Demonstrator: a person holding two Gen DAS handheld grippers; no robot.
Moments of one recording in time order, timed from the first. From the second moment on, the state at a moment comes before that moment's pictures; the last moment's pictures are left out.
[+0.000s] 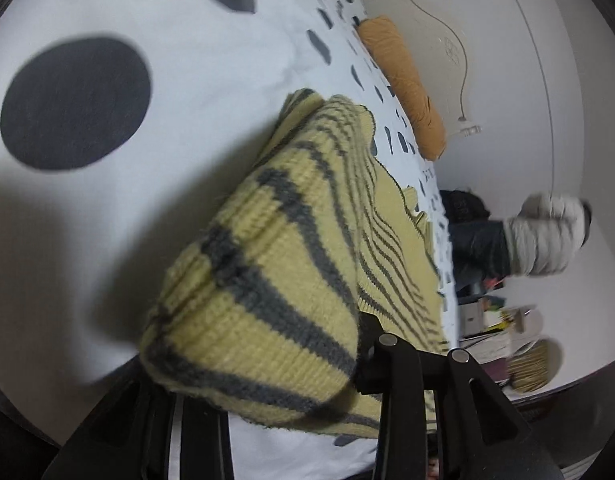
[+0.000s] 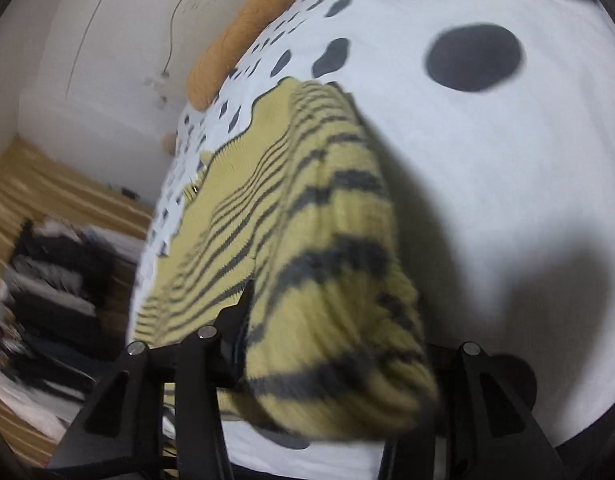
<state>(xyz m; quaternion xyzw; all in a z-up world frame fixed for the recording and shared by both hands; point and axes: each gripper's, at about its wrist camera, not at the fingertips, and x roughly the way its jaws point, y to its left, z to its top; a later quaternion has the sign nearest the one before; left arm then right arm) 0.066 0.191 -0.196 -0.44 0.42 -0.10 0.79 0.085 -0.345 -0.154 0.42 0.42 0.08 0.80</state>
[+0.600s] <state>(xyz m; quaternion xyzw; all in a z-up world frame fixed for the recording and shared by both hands) 0.058 0.147 -0.156 -0.33 0.44 -0.02 0.83 0.123 -0.170 -0.039 0.21 0.37 0.23 0.88</state>
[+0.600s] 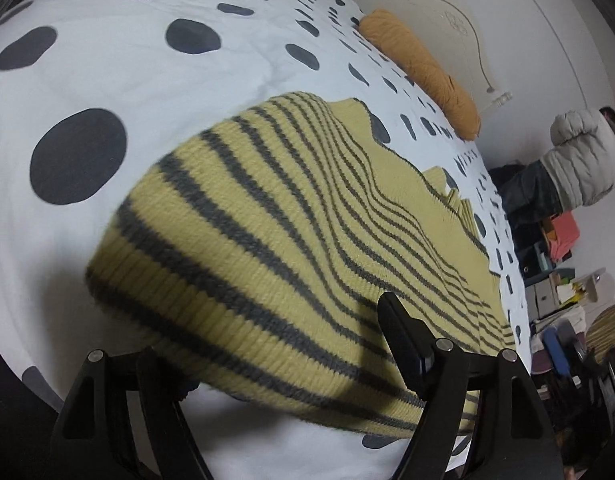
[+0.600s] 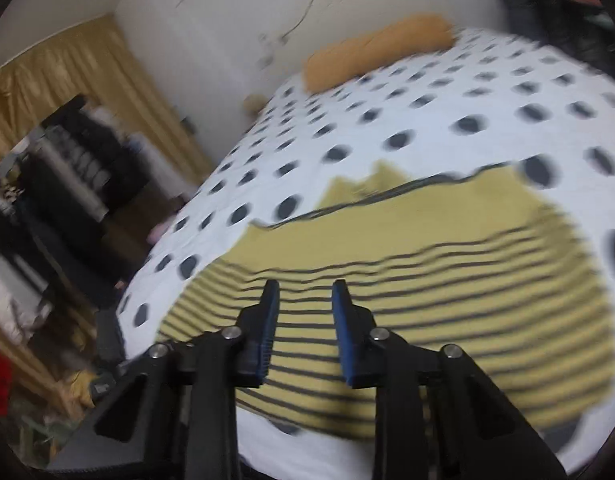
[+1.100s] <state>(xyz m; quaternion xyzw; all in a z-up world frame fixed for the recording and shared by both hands) 0.070 0.157 -0.165 -0.31 0.43 0.00 0.84 0.132 -0.171 -0.108 0.11 0.42 0.13 0.89</state>
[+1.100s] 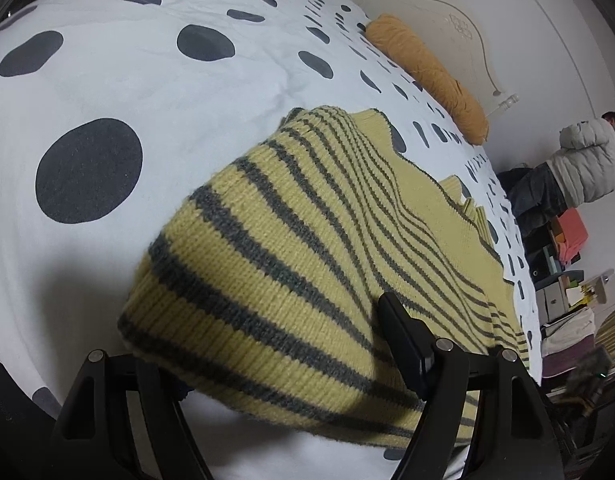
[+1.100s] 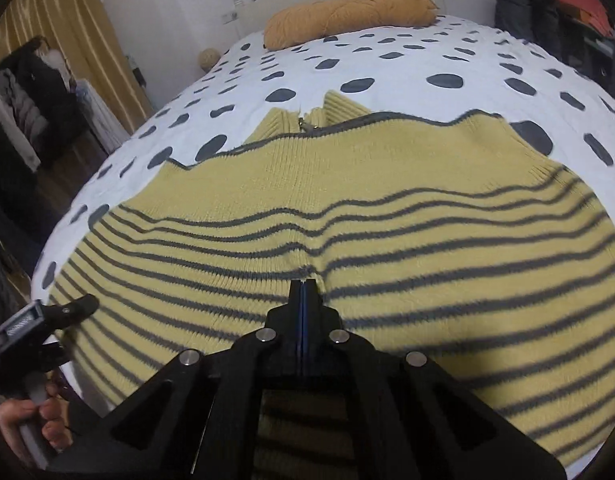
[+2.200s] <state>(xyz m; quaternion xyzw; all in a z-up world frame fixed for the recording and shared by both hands) 0.073 0.110 -0.058 -0.35 0.31 -0.13 0.87 0.100 -0.151 -0.136 0.13 0.37 0.18 0.90</state>
